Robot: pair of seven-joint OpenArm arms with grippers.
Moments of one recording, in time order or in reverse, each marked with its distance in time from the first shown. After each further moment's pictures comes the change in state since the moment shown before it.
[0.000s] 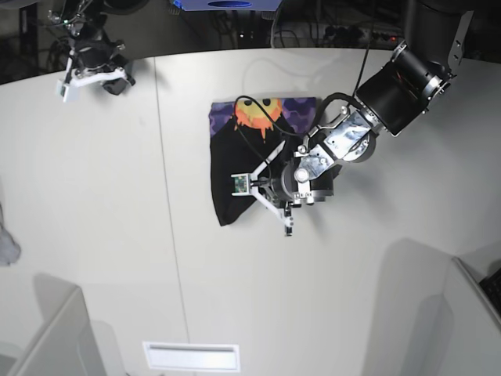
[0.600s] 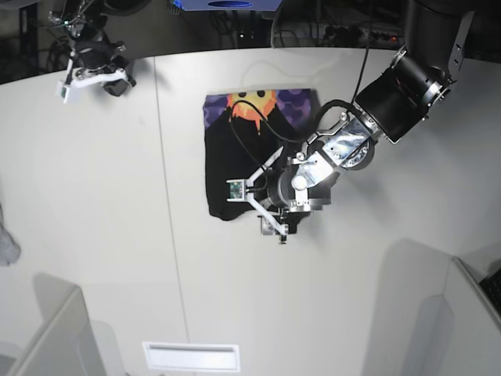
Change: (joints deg) left arm -2.6 0.4 0.0 1.8 -0.9 -0.9 0.5; right arm 0.3 0.2 -0.3 0.0 0.0 0.0 0.0
